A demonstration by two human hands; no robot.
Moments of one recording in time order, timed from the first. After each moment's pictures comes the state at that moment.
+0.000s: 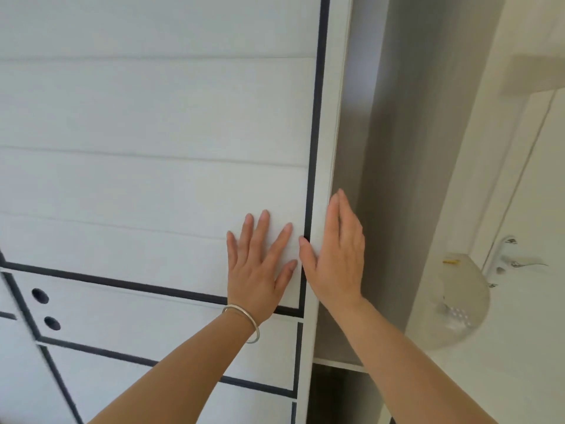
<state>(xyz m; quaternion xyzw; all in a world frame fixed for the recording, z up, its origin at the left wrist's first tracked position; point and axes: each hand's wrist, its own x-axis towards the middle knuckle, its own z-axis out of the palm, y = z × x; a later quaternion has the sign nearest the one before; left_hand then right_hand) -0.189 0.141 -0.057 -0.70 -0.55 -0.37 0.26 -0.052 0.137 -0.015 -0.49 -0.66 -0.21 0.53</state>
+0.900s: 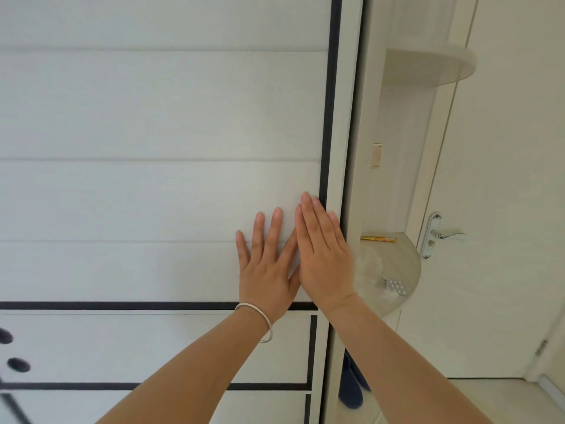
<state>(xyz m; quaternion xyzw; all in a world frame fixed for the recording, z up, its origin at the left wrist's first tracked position) -0.083 0.141 -0.064 -0.73 -0.47 -0.39 0.31 0.029 0.125 -0.031 -0.50 -0.64 -0.45 0.37</state>
